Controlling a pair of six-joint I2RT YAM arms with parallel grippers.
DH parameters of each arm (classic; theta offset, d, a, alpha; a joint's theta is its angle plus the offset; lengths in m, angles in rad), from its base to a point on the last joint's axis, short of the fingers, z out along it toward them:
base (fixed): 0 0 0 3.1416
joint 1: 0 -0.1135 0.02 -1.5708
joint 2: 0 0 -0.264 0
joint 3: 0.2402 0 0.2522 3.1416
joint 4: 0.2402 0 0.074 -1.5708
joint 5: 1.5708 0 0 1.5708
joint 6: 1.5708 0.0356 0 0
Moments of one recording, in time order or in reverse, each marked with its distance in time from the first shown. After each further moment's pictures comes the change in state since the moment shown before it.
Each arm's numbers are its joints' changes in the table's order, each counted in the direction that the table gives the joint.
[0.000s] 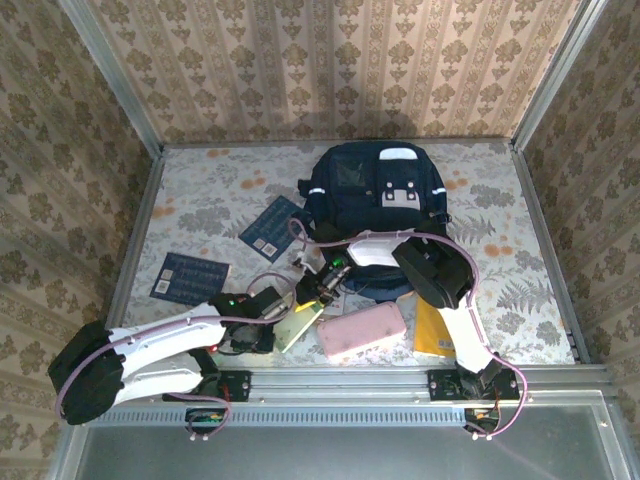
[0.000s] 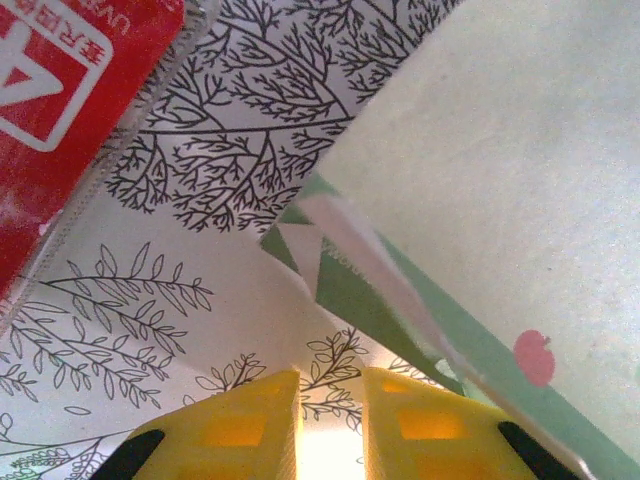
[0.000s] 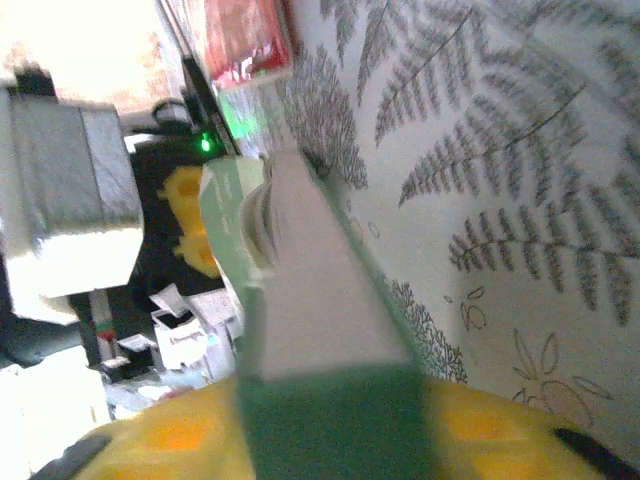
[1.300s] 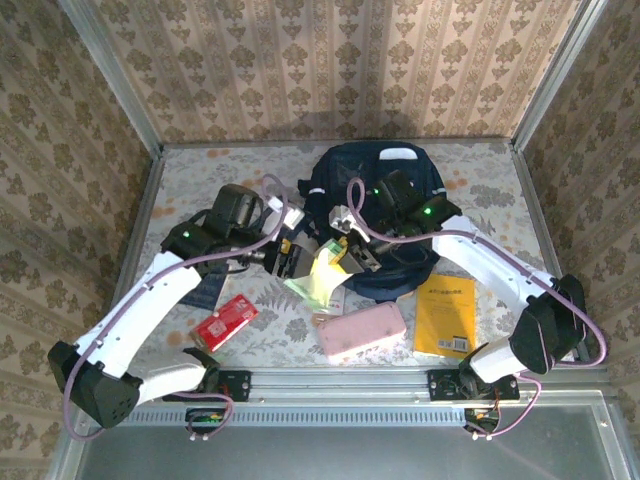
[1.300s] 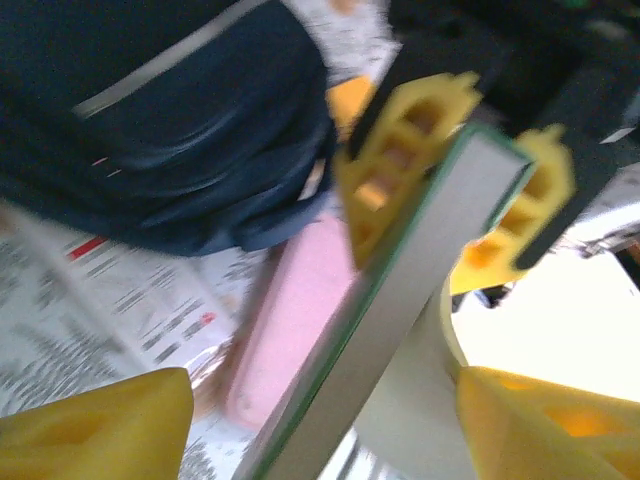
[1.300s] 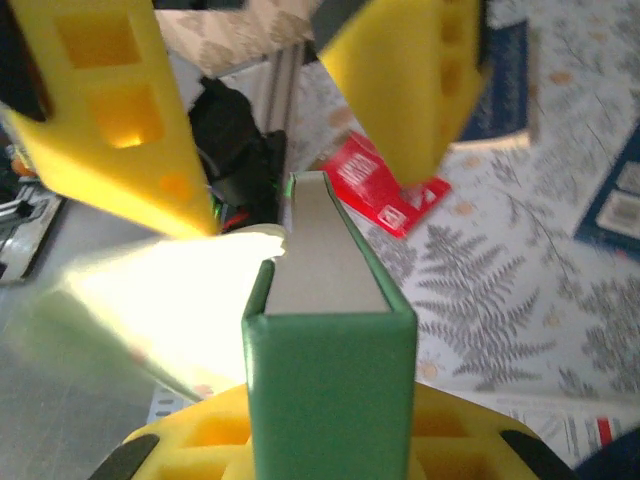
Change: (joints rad) left arm -0.351 -0.064 0.721 0.012 0.710 0.698; right arm 0.165 0.683 -0.035 0.301 0.144 -0.913
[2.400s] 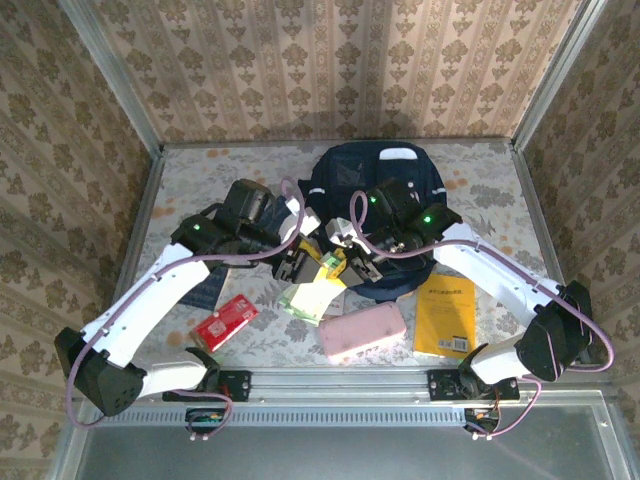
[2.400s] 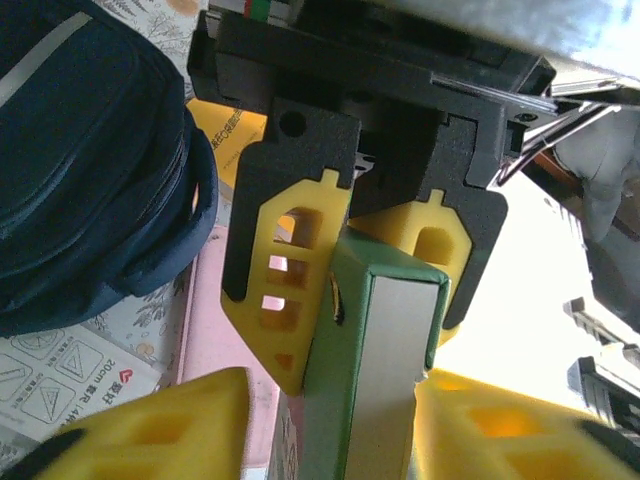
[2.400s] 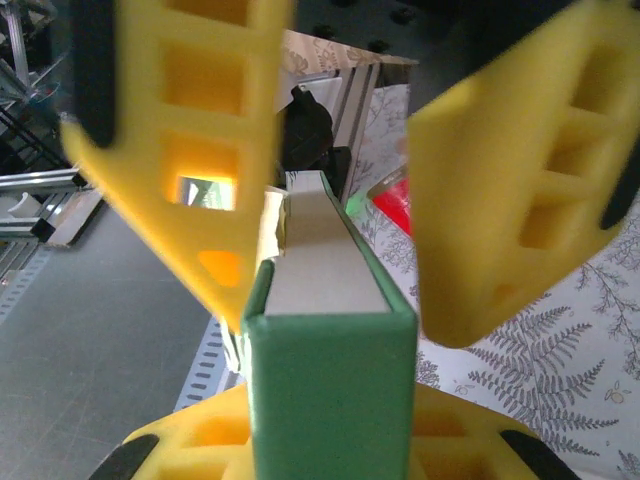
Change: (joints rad) left arm 0.050 -0.061 0.052 0.018 0.168 0.181; right arm -0.048 0.044 -0.037 -0.005 -0.069 -0.082
